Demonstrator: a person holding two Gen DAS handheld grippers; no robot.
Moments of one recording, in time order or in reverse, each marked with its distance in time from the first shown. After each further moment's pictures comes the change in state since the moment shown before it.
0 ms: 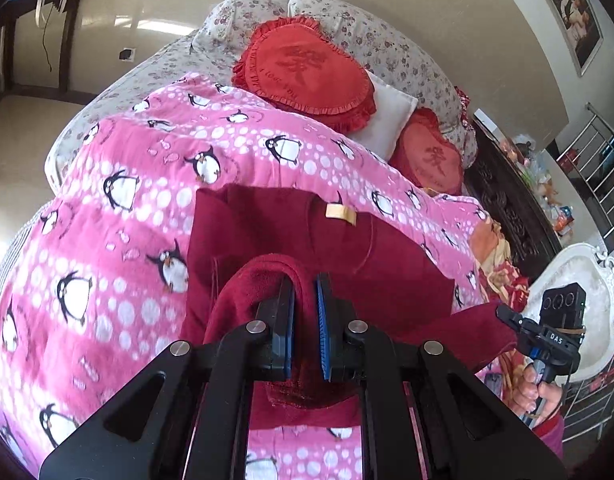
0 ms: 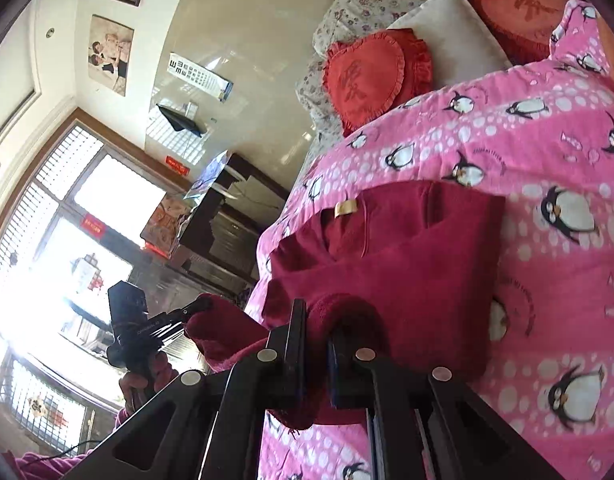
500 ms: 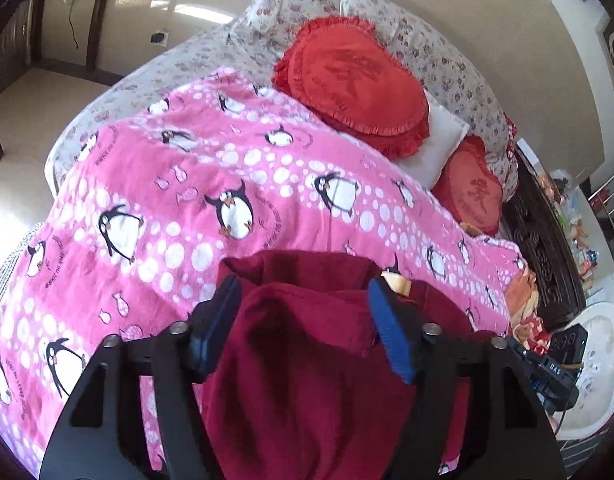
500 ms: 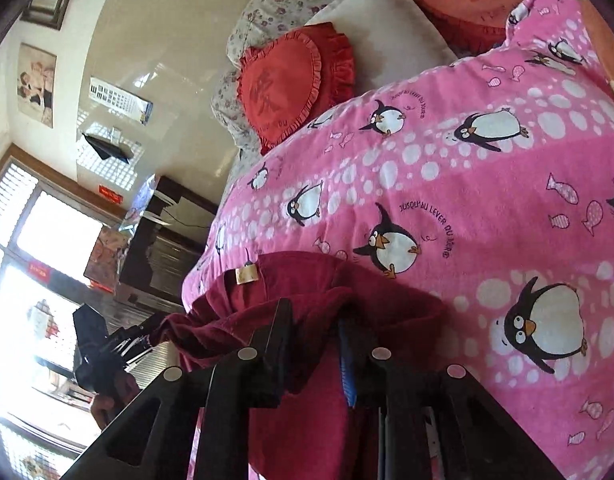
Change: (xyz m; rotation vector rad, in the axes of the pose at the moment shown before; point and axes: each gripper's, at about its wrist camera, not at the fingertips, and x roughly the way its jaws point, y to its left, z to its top) left arm 0.050 0.040 0.056 -0.125 -0.023 0.075; right arm 0.037 -0.065 0.064 0.134 -0.019 -0.207
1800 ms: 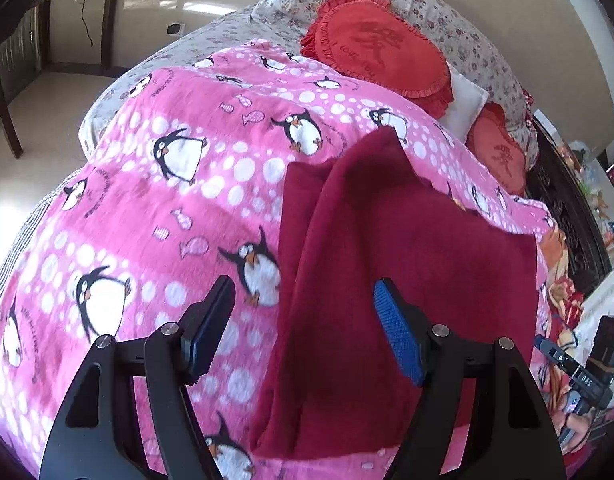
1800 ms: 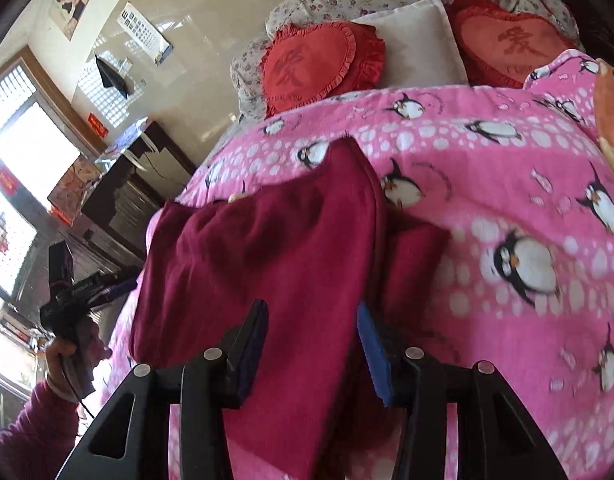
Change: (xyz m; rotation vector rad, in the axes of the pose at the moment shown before) left arm -0.004 0.041 -0.079 0.073 0.069 0.096; right arm -0.010 0.038 -0.088 -0.301 0.066 -0.196
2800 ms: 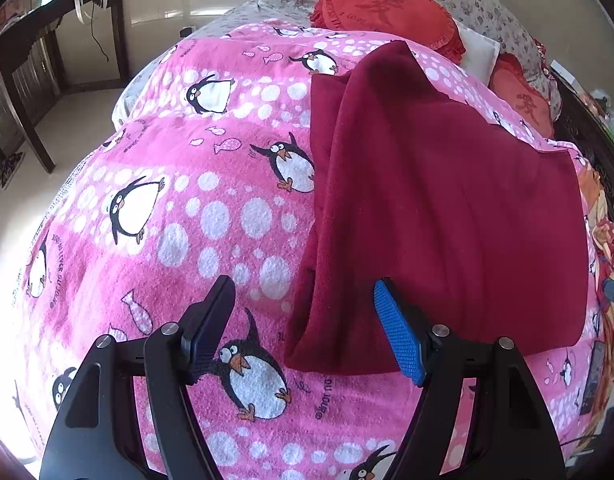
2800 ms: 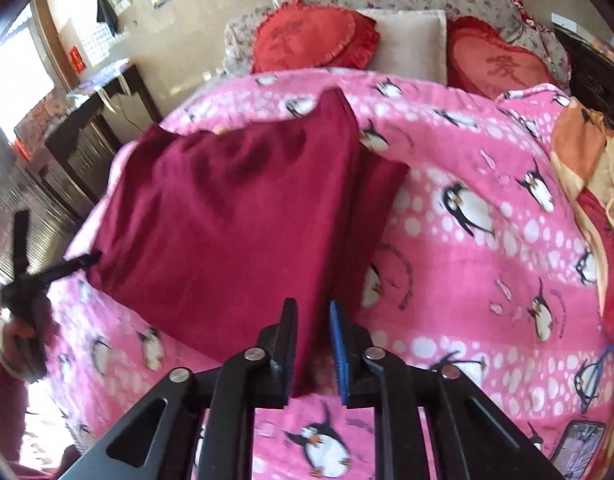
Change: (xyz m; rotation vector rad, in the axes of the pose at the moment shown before) left arm 0.006 -0.003 -0.062 0.096 0.025 0.166; right arm -0.016 0.038 -0.013 -0.132 0.044 -0.156
